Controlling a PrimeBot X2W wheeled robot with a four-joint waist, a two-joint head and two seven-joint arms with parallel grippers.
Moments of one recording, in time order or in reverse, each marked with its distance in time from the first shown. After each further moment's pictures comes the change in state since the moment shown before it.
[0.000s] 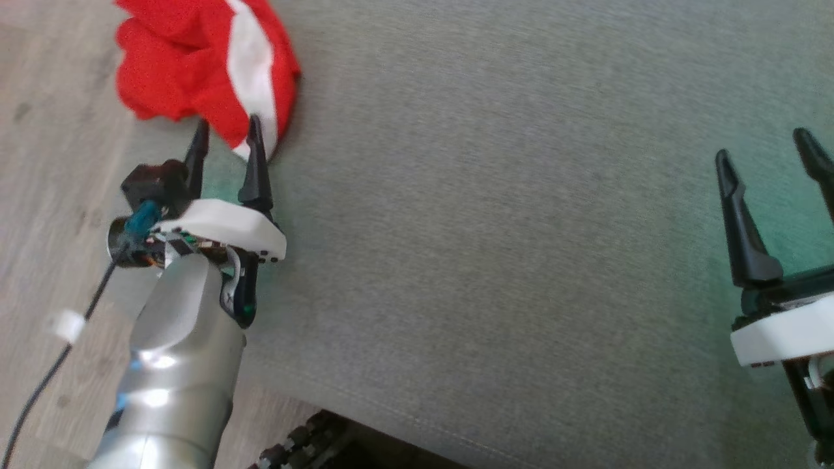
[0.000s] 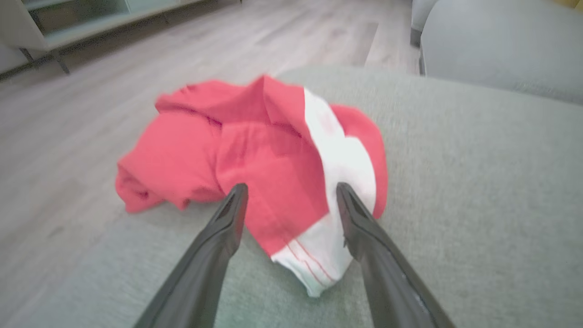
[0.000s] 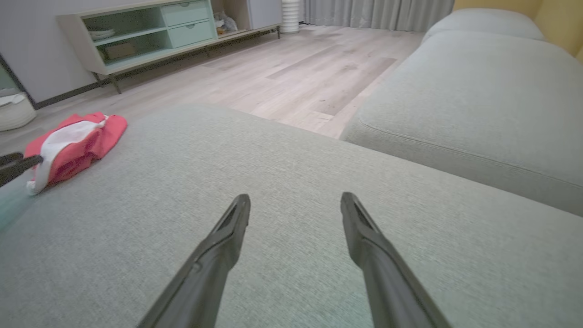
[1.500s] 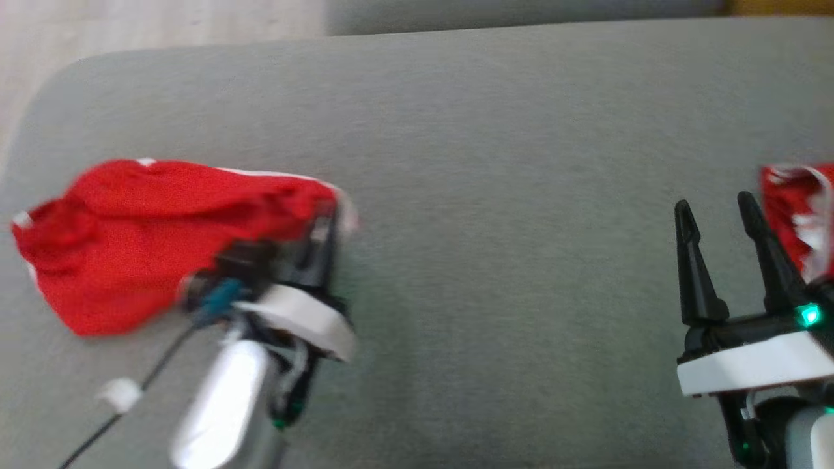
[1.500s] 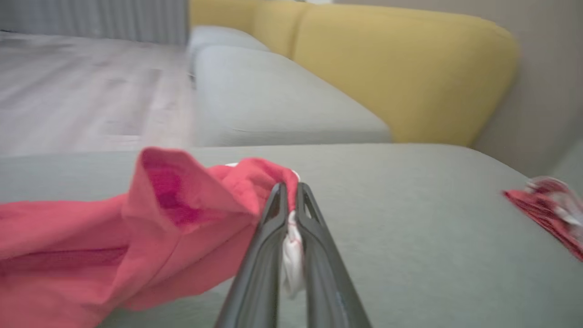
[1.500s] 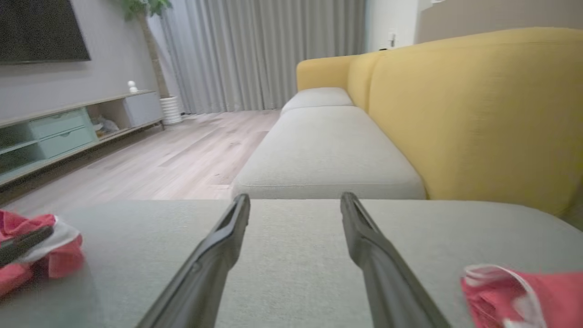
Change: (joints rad) left arm 0.370 0.054 -0.194 -0.577 -0.040 -0.013 0.257; right arm 0.071 0.161 0.017 0.204 0.067 0.000 -0.239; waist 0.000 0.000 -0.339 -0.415
